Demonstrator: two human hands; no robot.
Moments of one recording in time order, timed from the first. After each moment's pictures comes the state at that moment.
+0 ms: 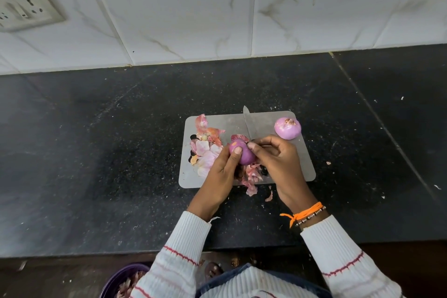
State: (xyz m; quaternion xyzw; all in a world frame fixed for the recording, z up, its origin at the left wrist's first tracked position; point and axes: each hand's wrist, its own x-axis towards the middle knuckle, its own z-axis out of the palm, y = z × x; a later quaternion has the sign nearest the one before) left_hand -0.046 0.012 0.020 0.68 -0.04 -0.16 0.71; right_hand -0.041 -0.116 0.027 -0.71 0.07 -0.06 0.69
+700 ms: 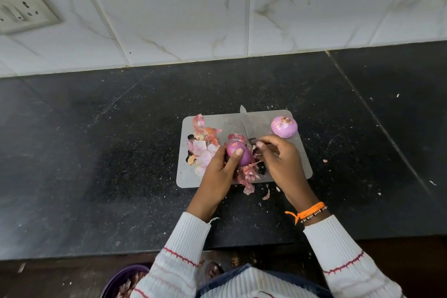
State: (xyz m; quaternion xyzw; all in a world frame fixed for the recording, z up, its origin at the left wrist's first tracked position) left_hand -0.045 0.008 0.017 0.72 -0.01 -0.13 0.68; right_hand -0.041 -0.132 0.019 -0.81 0.02 -0.11 0.57
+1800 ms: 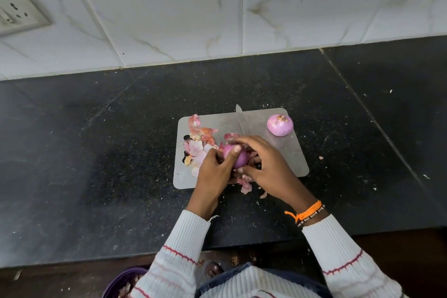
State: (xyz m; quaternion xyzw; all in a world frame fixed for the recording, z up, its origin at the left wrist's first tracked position) left_hand -0.044 0.004 0.026 0.70 0.10 -0.12 0.69; right_hand -0.046 -0.126 0.025 -0.84 -0.13 -0.01 0.53
